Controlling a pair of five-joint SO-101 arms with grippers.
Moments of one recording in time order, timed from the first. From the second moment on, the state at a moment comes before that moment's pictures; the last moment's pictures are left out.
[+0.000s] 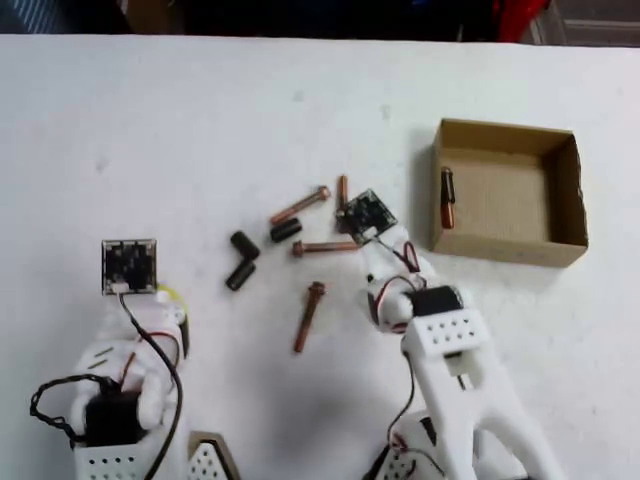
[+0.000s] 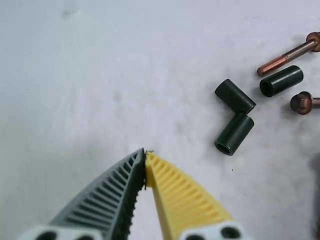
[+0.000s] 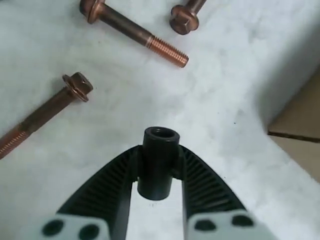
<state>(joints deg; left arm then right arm) -10.6 -103.9 87.0 68.8 0.0 -14.2 -35.9 63.5 44.0 25.0</state>
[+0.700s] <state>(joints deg) -10.6 -103.9 87.1 68.8 0.0 -11.0 -16.8 56.3 40.3 28.5</state>
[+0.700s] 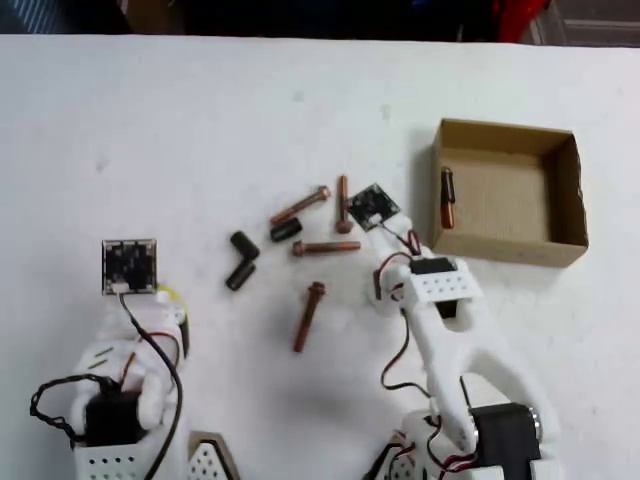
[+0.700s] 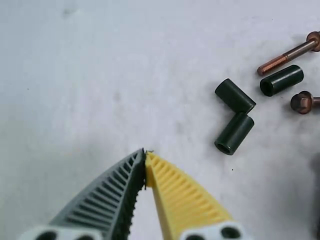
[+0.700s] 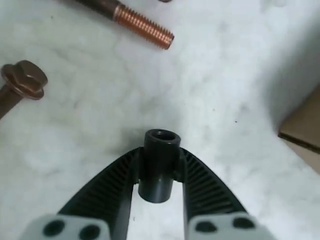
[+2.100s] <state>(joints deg) -10.6 -103.9 87.1 68.8 0.0 -11.0 -6.6 46.9 45.9 31.9</state>
